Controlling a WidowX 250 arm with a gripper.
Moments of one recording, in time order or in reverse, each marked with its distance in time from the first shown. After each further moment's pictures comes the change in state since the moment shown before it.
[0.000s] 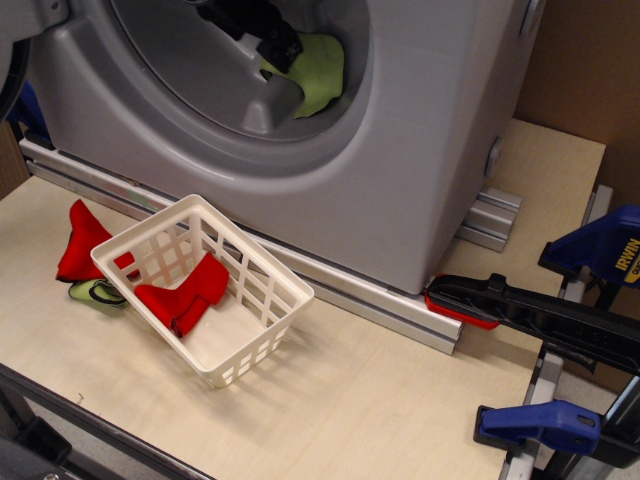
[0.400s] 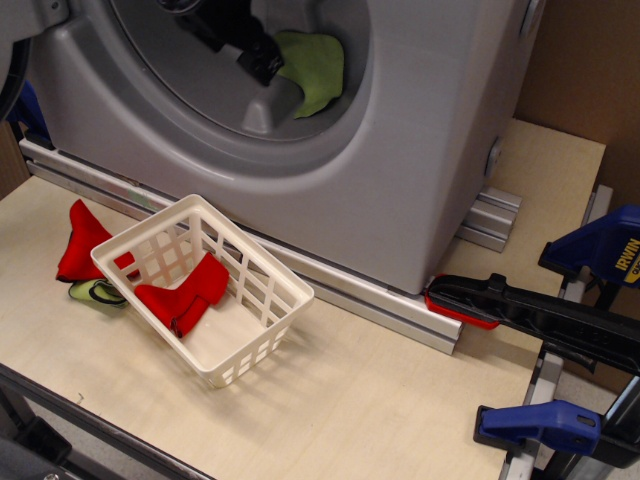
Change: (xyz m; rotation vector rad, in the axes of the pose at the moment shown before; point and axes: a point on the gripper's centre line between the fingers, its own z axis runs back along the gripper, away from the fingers) arm -0.015 0.005 0.024 0.046 0.014 0.003
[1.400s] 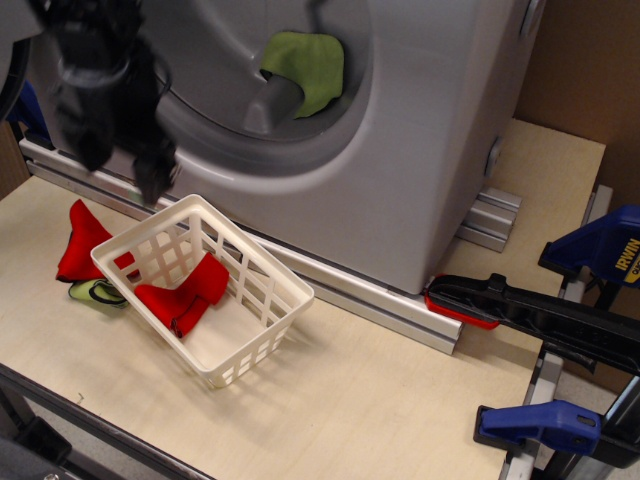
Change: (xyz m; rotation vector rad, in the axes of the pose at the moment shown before) arm -0.106 -0.008 0.052 0.079 0.528 0.142
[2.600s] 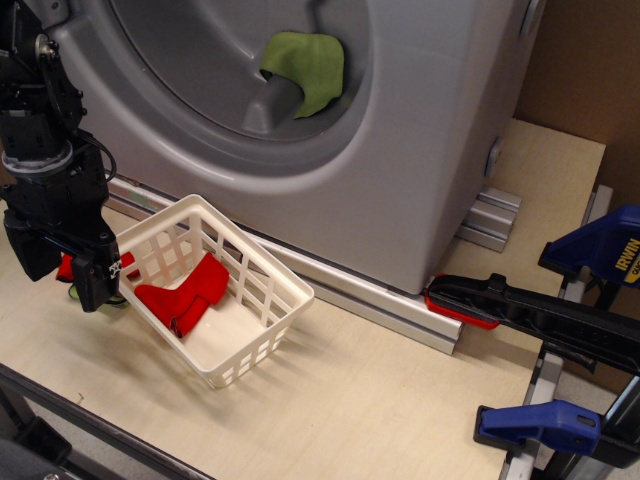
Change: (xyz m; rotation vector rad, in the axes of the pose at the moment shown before) arm -0.095 -0.005 -0.034 -0.164 0.288 -0.001
